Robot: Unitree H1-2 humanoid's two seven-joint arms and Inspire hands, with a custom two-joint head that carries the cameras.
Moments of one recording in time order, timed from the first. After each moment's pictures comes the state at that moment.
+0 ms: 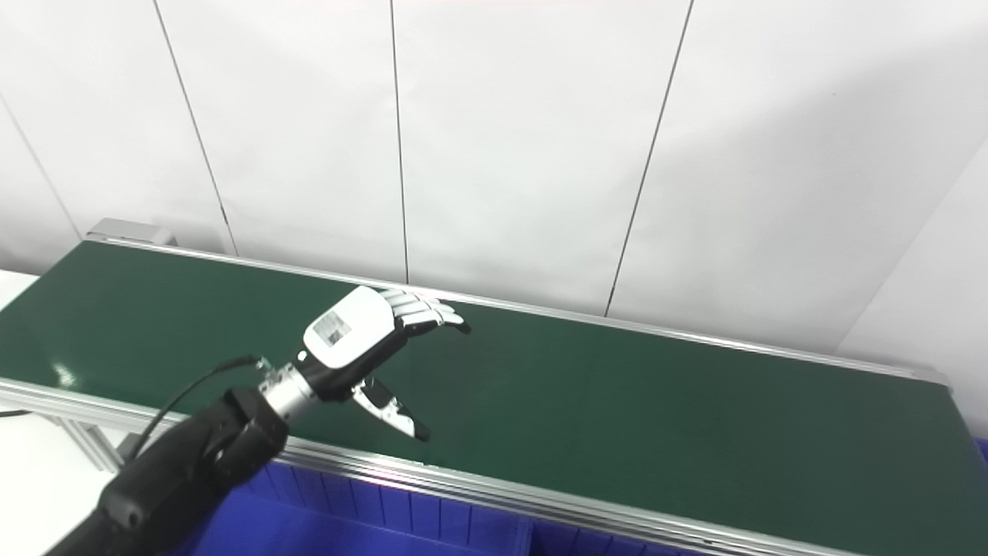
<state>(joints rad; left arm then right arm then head) -0.41 0.48 -0.30 0.24 0.87 -0.41 0.15 0.06 -0.16 0.30 0.47 -0.06 -0.42 -0.05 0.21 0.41</state>
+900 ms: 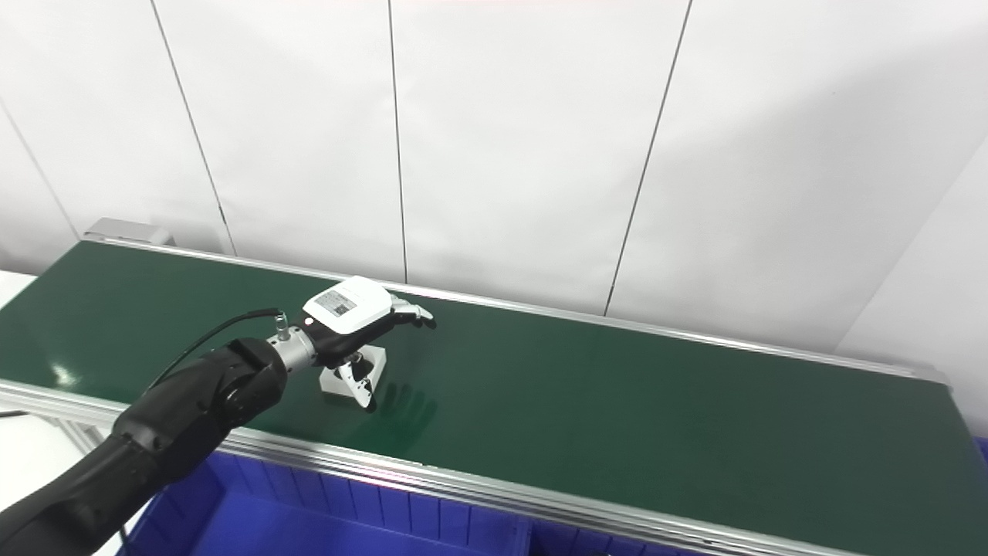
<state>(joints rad) -0.55 0.50 -0.38 0.52 0.90 -0.32 -0.03 0.06 -0.16 0.30 0.48 -0.05 -0.42 -0.04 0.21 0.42</state>
